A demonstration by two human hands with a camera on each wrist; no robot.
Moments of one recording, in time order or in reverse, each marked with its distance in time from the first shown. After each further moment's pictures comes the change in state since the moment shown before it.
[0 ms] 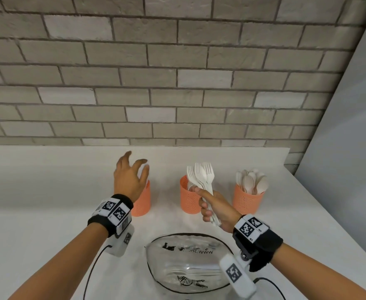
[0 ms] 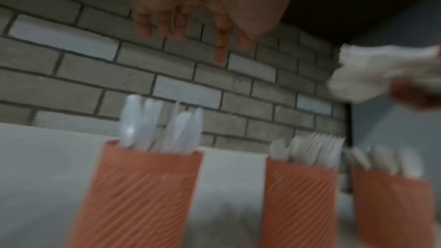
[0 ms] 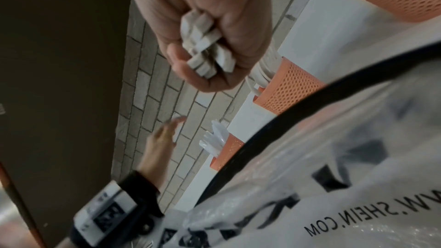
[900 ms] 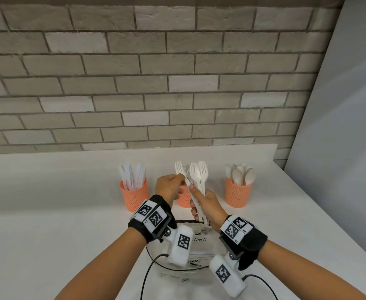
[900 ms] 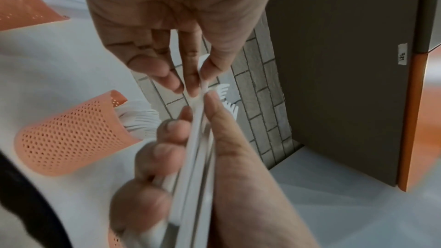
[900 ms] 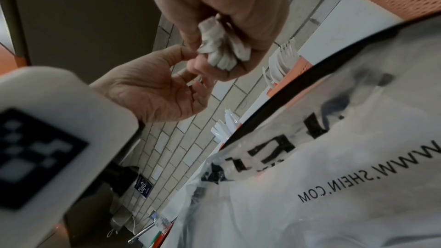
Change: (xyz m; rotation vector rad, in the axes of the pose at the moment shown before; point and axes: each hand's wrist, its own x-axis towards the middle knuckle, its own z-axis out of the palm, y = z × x) left_hand -0.057 0.128 -0.006 -0.876 -0.352 -0.596; right_hand -0.034 0.019 0.016 -0.075 0.140 -0.214
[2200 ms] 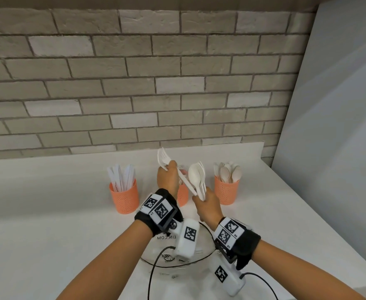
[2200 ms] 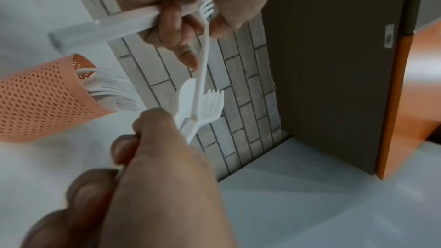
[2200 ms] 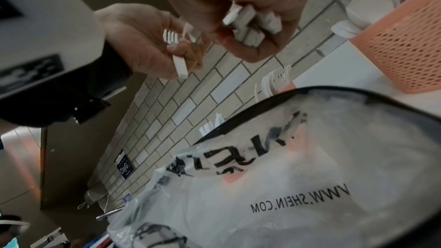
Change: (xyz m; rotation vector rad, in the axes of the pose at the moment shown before) left_hand -0.001 0.012 0.038 -0.190 0.111 0.098; right_hand 0.000 0.020 -0.029 -0.406 0.304 -0.123
